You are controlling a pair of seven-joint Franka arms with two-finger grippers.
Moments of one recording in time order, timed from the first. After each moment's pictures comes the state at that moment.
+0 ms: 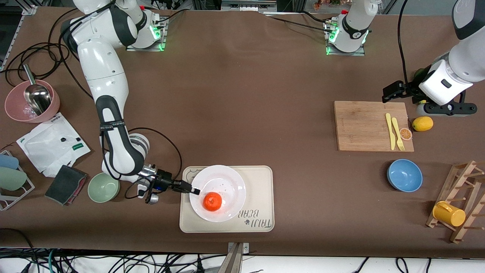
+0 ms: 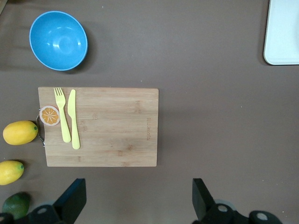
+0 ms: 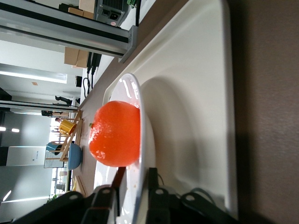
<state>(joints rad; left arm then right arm) 0.00 0.03 -0.07 -1.70 -0.06 1.61 -0.08 0.22 1.13 0.00 -1.16 1.53 2.23 -0.76</state>
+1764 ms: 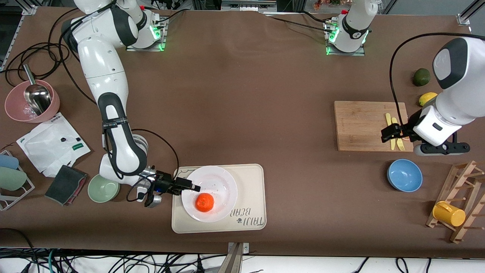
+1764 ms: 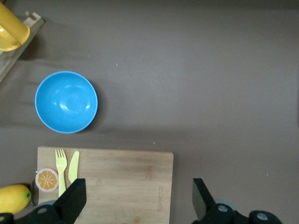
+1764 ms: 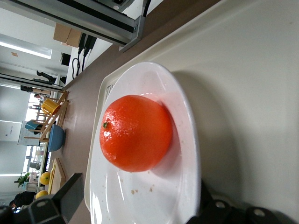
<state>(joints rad) 0.03 0.23 -0.06 -1.68 -0.02 1.96 -0.08 0.23 1.13 -0.01 -1.12 1.38 2.23 -0.76</state>
